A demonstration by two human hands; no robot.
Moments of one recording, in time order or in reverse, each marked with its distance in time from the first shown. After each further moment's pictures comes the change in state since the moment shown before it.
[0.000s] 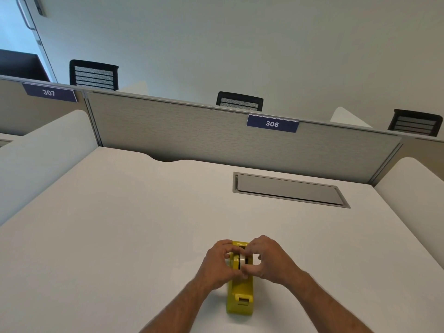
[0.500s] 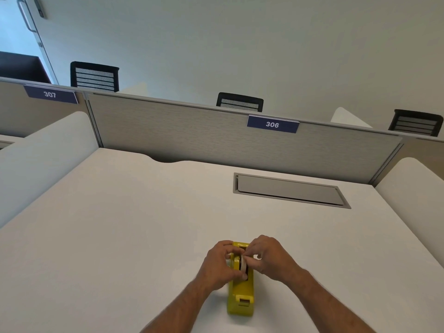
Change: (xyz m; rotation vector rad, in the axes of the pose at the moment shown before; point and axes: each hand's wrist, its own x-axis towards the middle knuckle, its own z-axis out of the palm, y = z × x) left_hand 0.001 0.002 -0.001 0.019 -0.002 -0.018; right_hand 0.006 -0.001 -0.002 0.018 0.011 0.004
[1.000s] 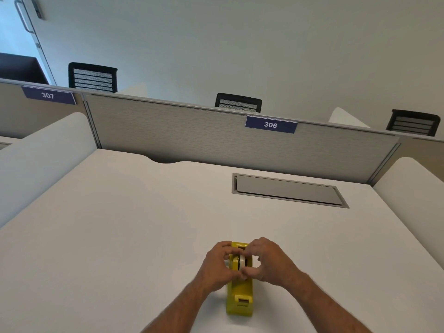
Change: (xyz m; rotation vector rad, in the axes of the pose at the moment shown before) left_hand -0.001 -0.003 0.002 -0.004 -0.001 0.017; right_hand -0.008 0.001 0.004 -0.065 -0.015 -0.026
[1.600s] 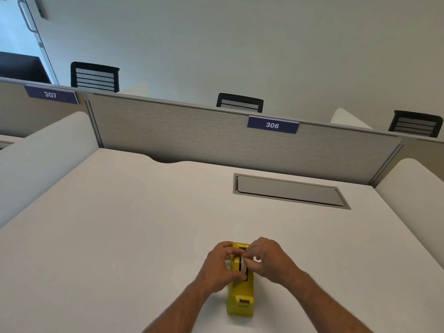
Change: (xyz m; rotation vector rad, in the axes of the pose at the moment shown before) left_hand -0.001 0.000 0.000 -0.002 -0.001 -0.002; right_hand 0.005 -0.001 -0.001 0.017 0.041 -0.020
